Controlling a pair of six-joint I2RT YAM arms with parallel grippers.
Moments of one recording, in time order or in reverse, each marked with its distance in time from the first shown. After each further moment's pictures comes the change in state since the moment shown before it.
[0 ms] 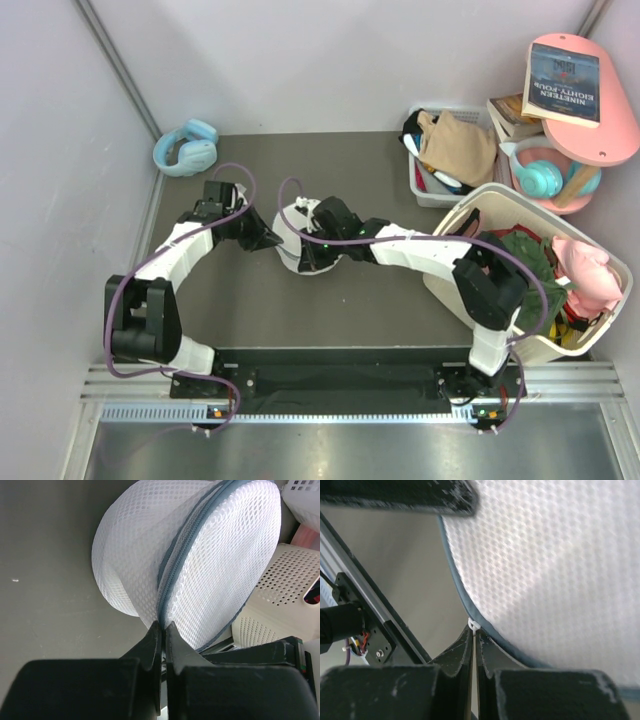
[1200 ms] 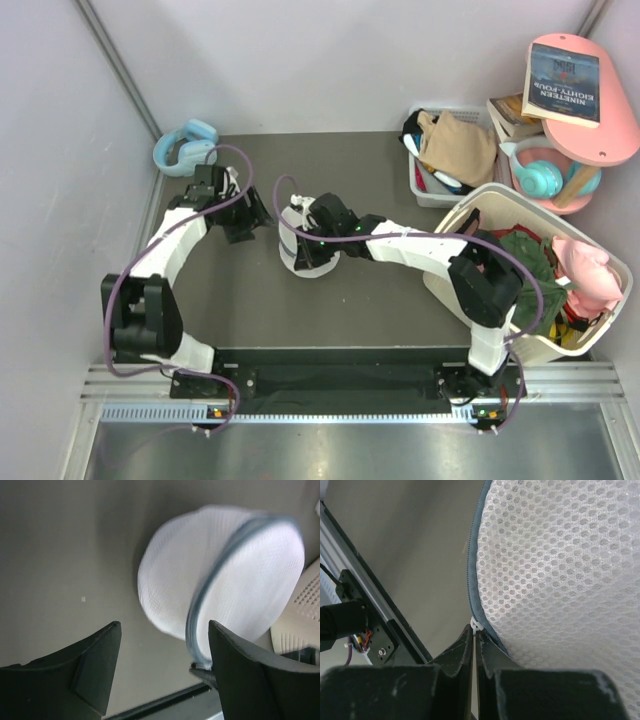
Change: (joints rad) left arm 0.041 0.069 0.200 -0.152 -0.138 0.217; right arm 0.000 0.010 0.028 -0.020 -0.027 -0.027
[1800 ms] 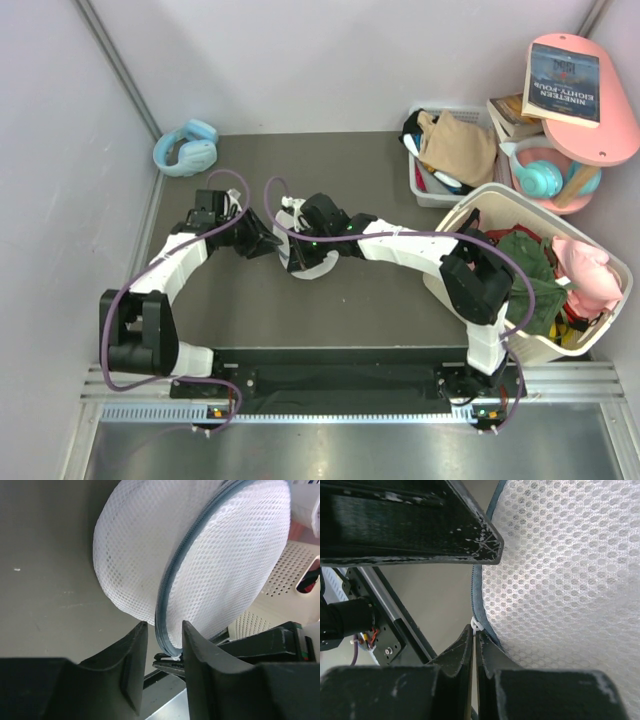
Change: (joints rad) left arm 0.000 -0.153 -0.280 0.181 0.185 -0.198; right arm 0.024 0.060 0.082 -0.029 -0.027 -0.001
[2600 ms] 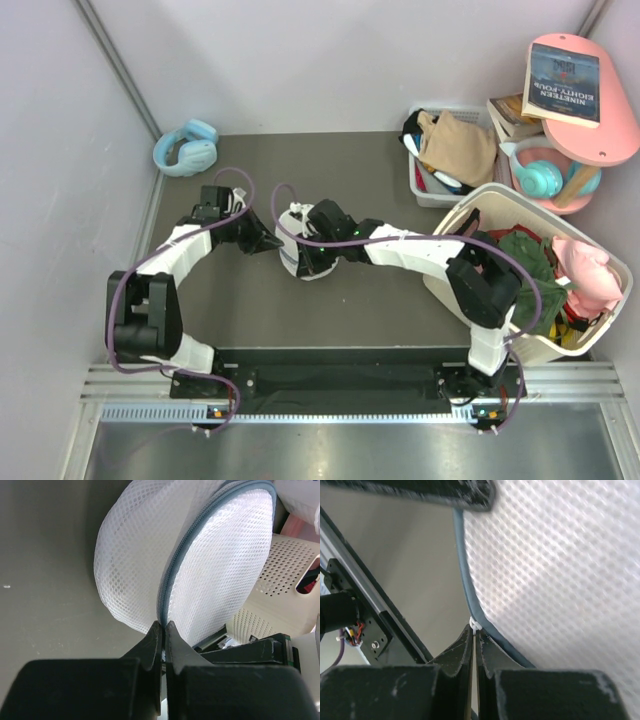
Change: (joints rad) left arm 0.000 0.103 0.026 0.041 0.056 -0.008; right arm -0.007 -0.041 -0.084 0.004 0.032 -0.003
